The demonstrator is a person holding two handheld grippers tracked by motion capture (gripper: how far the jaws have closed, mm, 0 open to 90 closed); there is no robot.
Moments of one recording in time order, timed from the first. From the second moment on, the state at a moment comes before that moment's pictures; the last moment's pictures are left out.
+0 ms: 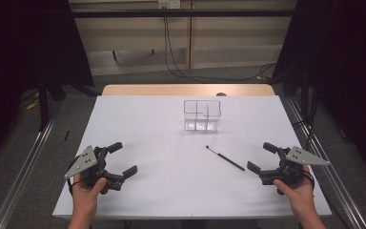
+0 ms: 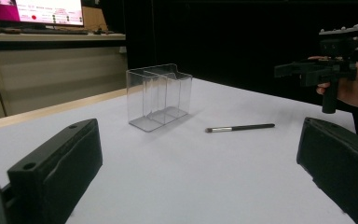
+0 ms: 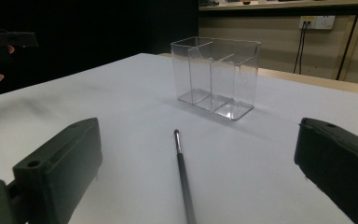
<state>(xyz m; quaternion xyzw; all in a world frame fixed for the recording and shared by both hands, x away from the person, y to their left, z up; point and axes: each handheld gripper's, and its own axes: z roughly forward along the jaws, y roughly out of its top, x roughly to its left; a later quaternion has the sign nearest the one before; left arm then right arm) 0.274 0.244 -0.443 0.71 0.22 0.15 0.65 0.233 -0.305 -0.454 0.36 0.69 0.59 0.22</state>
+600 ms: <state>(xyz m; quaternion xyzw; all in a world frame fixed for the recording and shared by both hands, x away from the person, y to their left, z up) 0.275 0.245 -0.443 0.71 0.22 0.15 0.65 0.236 -0.297 -0.453 0.36 0.70 0.57 0.23</state>
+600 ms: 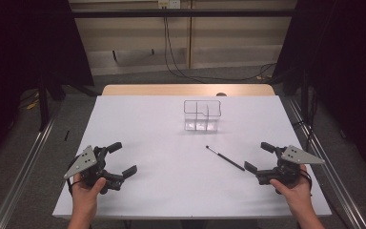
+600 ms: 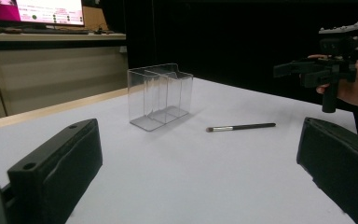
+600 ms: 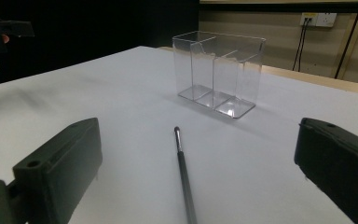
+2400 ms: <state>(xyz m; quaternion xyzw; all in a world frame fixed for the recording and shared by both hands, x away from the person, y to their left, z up) 0.276 0.246 -0.444 0.71 0.22 0.16 0.65 0.275 -0.267 -0.440 0.34 0.71 0.57 0.22</state>
